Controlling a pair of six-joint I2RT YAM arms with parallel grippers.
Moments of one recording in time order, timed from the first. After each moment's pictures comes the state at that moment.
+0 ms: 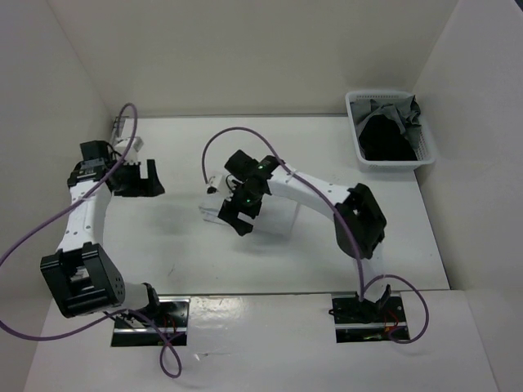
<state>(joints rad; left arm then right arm) 0.37 1.35 1.12 -0.72 0.47 0.21 0.85 2.04 1.71 -0.91 -0.36 -0.39</state>
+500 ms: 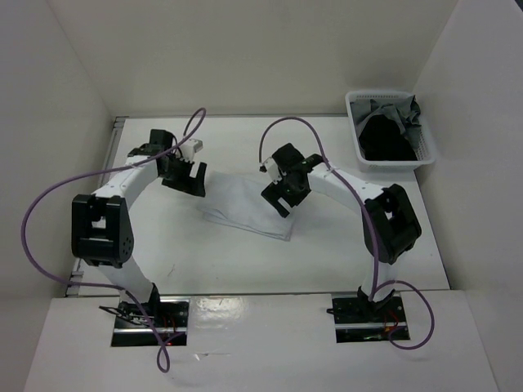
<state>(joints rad) -0.05 1.69 1.26 -0.67 0.38 0.23 0.59 1.79 1.34 -0.74 -0.01 -0.22</state>
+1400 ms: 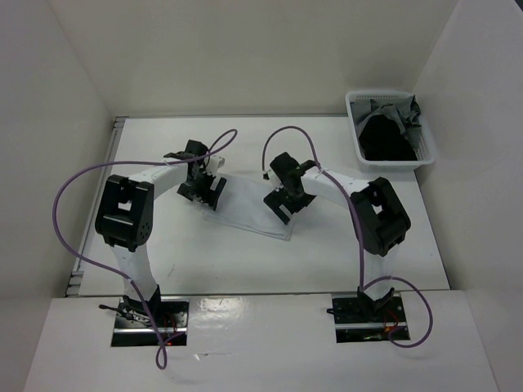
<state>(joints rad) -0.24 1.90 1.29 -0.62 0.10 0.14 0.59 1.88 1.29 -0.71 0.06 -0.14</state>
